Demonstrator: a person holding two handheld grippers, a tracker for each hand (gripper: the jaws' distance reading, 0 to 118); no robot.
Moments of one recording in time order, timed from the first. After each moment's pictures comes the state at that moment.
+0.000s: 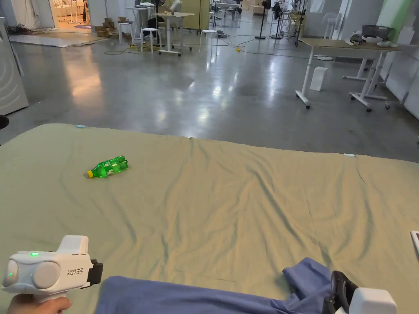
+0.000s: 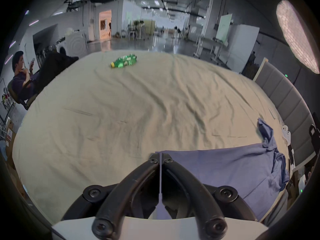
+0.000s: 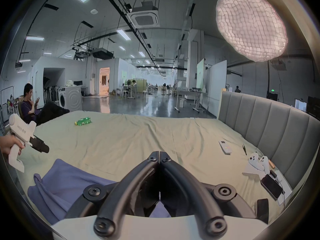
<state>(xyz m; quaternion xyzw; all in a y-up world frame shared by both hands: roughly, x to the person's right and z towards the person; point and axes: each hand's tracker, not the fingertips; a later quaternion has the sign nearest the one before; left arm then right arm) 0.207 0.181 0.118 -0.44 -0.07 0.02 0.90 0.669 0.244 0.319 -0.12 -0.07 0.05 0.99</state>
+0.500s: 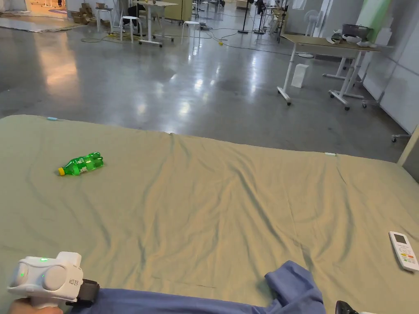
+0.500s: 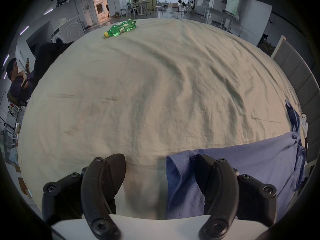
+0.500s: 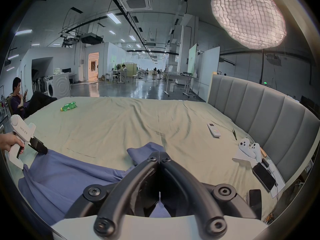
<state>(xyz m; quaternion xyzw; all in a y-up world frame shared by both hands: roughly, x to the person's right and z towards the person) 0.247 0.117 0.071 -0.52 -0.03 -0.03 0.85 0.705 0.215 0.309 -0.20 -0.12 0.05 0.97</state>
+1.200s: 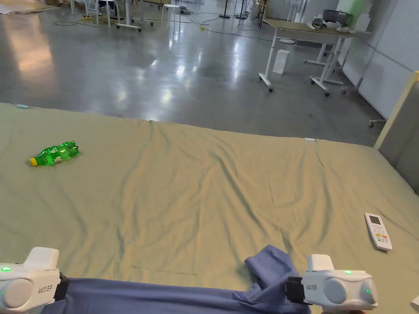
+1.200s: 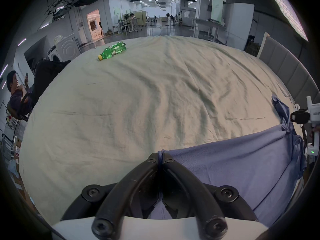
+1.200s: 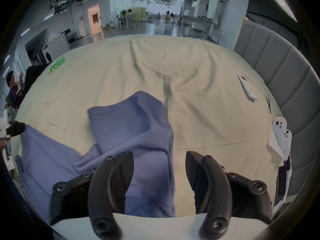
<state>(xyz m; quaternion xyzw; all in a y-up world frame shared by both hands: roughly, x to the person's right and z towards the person) 0.246 0.140 0.108 -0.46 -0.07 -0.05 0.88 0.794 0.139 0.152 -0.48 -0.06 0.01 0.88</state>
